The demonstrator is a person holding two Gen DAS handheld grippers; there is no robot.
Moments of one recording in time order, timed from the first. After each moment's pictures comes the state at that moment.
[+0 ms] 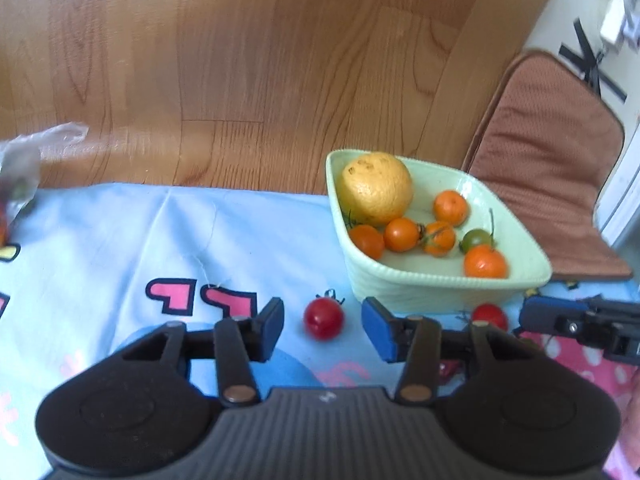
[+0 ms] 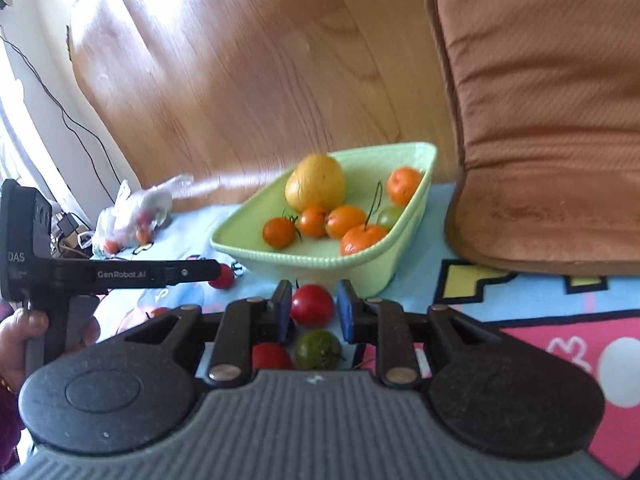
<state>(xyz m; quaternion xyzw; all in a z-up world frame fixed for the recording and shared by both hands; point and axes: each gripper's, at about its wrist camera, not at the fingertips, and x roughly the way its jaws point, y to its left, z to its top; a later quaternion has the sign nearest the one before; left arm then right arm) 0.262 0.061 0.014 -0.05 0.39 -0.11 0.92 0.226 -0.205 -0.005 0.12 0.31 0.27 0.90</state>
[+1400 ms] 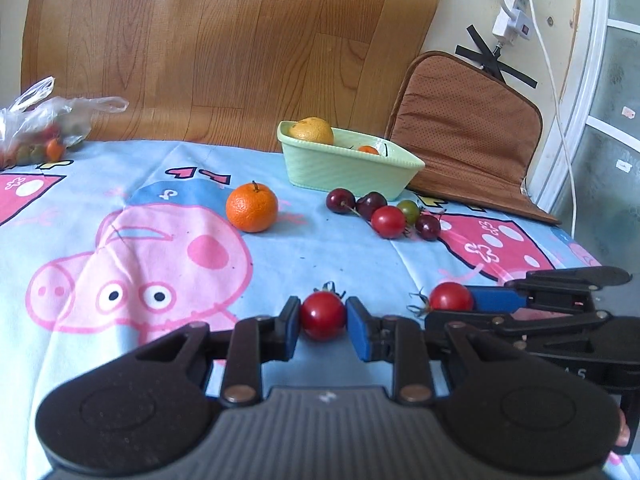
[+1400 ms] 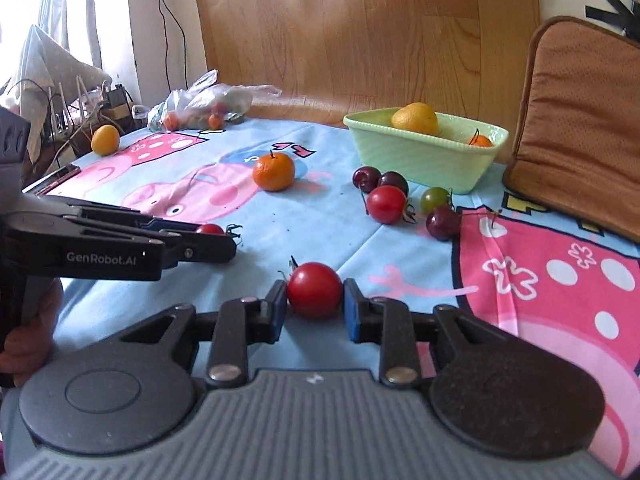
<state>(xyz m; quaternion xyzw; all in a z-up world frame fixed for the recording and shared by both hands) 0.069 0.046 -0.002 -0.07 0.31 -0.13 0.94 0.077 -0.164 -0.027 -0.06 0.27 0.31 0.91</state>
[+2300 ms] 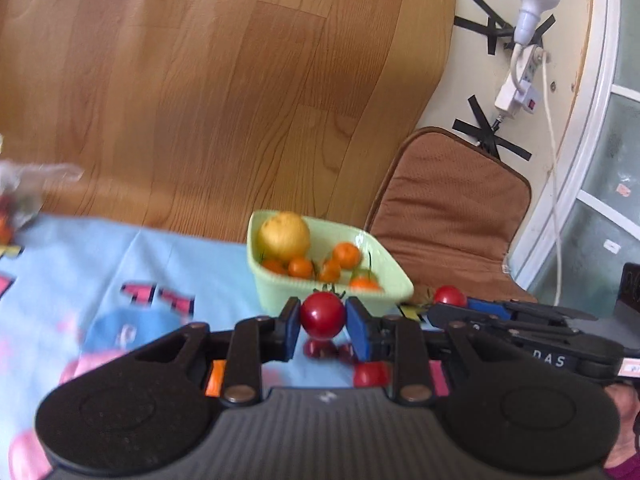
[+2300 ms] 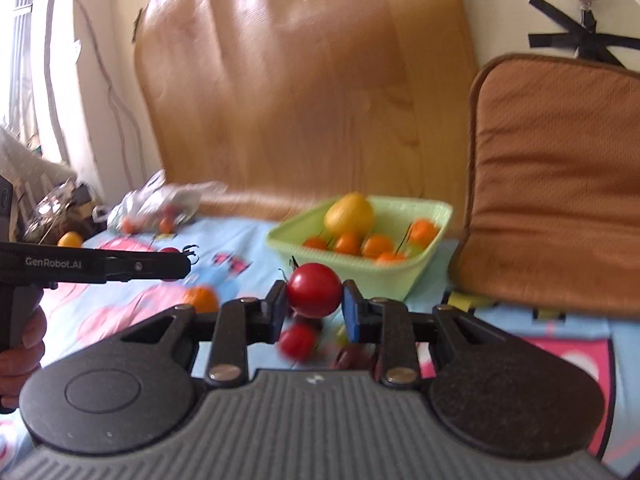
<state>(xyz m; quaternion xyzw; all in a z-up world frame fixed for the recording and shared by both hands) 0.178 0.046 0.069 -0.10 0.26 -0.17 0.94 0.170 -0.205 0.023 0.04 0.19 0.28 0.94</state>
